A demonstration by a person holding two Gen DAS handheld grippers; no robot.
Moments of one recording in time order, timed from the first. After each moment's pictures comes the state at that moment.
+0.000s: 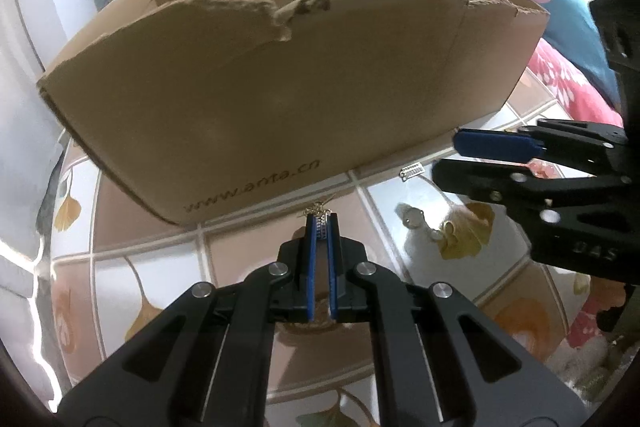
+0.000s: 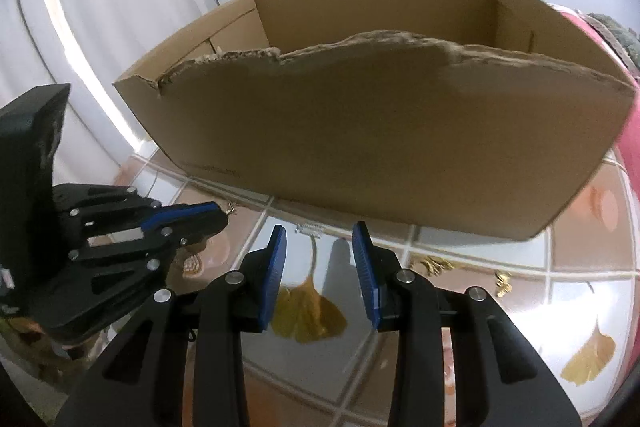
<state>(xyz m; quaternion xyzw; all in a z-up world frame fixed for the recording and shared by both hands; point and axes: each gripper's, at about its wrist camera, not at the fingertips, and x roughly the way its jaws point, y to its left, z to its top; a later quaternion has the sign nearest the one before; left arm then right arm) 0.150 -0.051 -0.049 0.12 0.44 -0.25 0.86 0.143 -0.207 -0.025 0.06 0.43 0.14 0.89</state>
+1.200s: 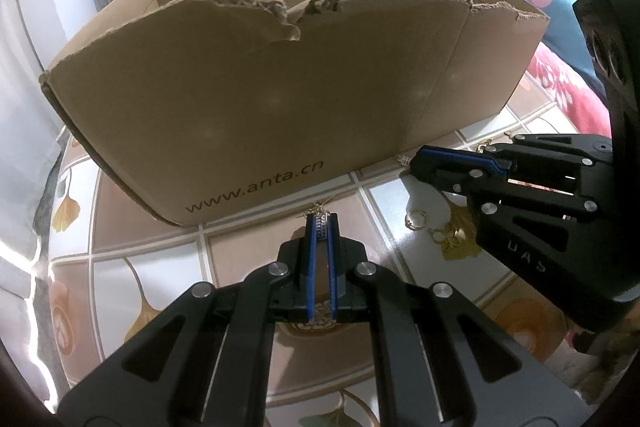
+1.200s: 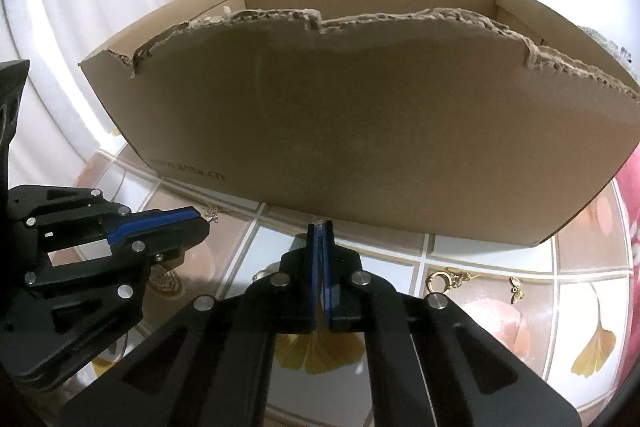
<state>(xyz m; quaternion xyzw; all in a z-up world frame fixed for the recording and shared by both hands) 0.151 -0.048 -0.050 0.11 0.43 -0.25 0.86 0.149 -0.187 -0.035 0.02 0.43 0.08 0.90</state>
